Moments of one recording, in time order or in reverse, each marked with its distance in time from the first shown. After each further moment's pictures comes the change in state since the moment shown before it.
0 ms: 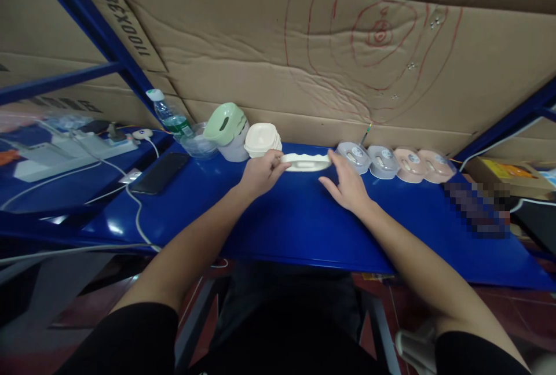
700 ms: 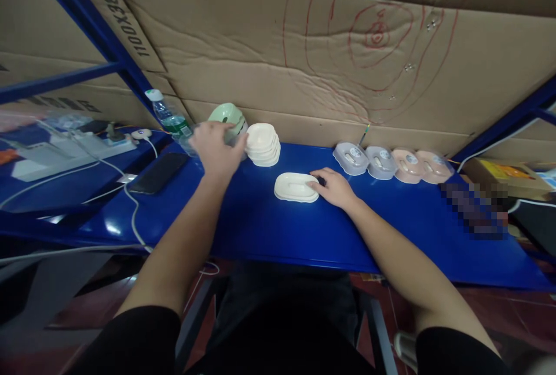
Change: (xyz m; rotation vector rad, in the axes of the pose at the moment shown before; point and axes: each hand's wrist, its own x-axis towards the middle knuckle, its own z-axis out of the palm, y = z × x) left_hand 0.018 -0.035 -0.055 0.264 0.330 -0.398; right_hand 0.005 0.009 0.040 0.231 -0.276 0.165
